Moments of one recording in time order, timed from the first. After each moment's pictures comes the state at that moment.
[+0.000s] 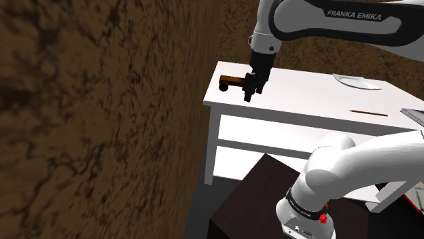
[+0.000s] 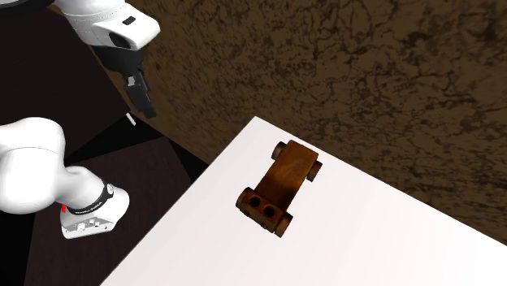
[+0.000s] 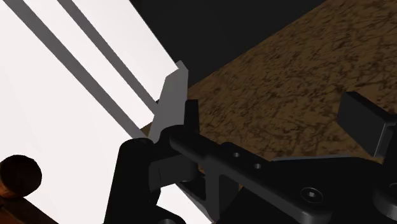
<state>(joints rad) -0.01 -0.78 -0.02 -2.36 -0.02 1.58 -0.06</state>
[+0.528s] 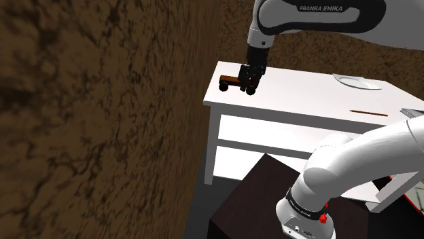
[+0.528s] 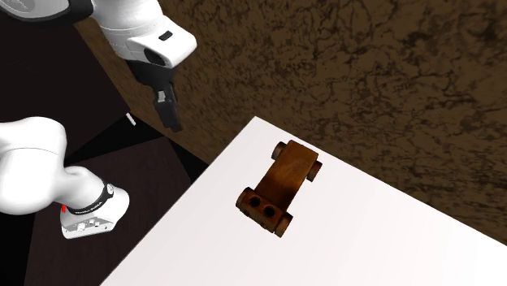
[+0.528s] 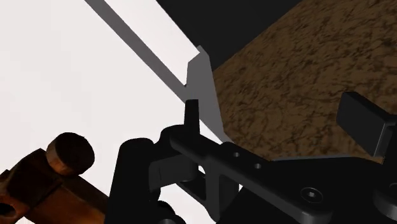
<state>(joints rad) -0.07 -0.61 -0.10 -2.25 -0.06 1.66 -0.07</state>
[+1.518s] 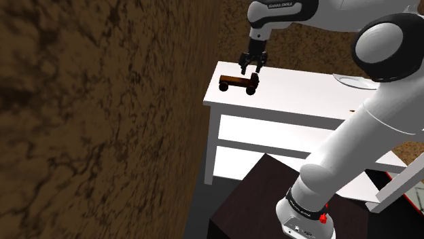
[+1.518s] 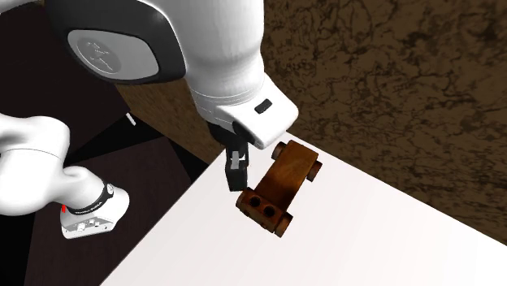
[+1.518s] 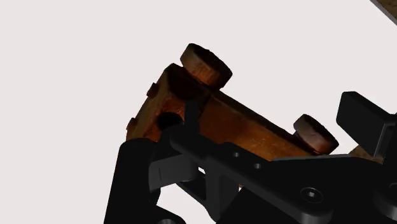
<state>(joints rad) -0.18 -0.18 -0.29 -1.89 -0.05 1.75 -0.09</state>
